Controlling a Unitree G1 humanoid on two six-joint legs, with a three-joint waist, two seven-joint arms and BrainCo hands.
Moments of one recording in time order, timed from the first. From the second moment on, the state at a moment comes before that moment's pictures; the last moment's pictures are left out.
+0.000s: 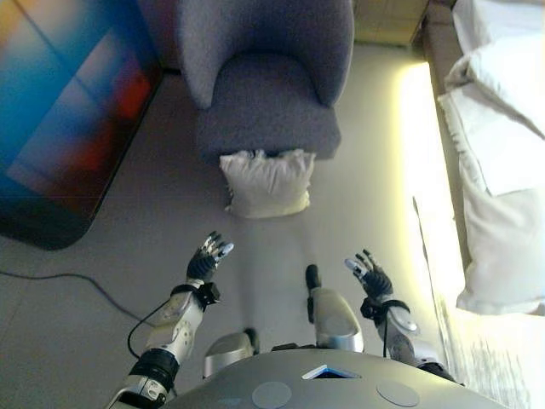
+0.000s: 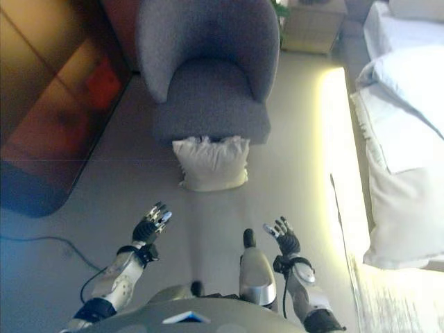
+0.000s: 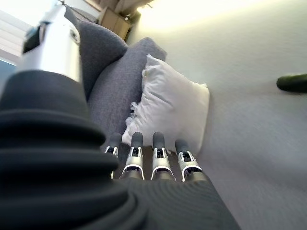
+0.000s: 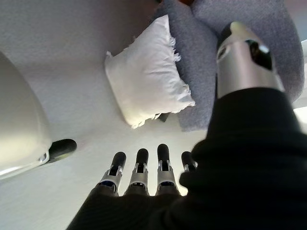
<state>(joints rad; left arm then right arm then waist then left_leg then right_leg) 0.17 0.29 -0.28 0.52 -0.69 -0.16 -0.02 0.21 -0.23 0.23 0.53 0.60 -0.09 -0.04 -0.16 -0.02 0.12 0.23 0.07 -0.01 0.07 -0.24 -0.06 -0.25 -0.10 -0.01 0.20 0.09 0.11</state>
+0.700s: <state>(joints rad) 0.15 0.27 -0.28 0.46 -0.73 -0.14 0.06 0.14 -0.30 0.28 0.53 0.58 -0.08 0.01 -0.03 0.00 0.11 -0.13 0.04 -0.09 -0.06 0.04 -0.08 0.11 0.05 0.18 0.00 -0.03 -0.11</state>
